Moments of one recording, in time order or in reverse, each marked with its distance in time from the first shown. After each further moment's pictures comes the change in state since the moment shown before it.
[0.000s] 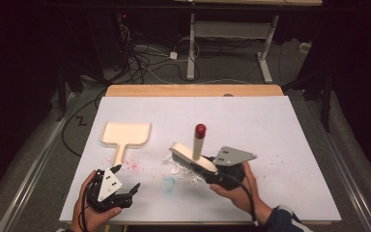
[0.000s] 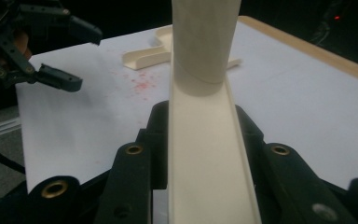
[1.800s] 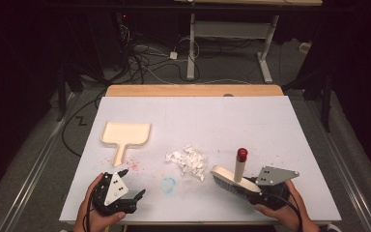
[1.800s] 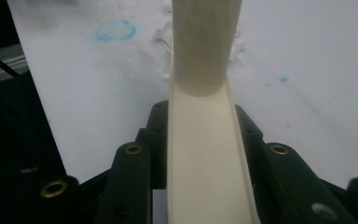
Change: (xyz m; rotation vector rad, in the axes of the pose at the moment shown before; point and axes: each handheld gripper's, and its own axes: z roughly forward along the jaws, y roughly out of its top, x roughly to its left) left arm -0.015 0.001 0.009 0.039 -0.077 0.077; right arm -0.032 -0.073 -0.083 0.197 -0.008 -0.009
